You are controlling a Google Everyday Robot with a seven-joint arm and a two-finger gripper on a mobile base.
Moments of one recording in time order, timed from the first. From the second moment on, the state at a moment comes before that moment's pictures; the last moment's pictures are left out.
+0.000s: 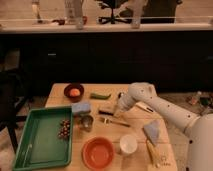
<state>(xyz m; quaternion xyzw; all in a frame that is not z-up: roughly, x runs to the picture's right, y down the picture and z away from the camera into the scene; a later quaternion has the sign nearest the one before) 0.075 0.140 0.918 -0.31 -0.20 0.15 0.92</state>
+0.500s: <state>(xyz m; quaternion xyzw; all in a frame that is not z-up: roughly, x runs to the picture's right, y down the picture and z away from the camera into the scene) 0.080 0.137 0.919 -0.31 -0.20 0.15 0.92</state>
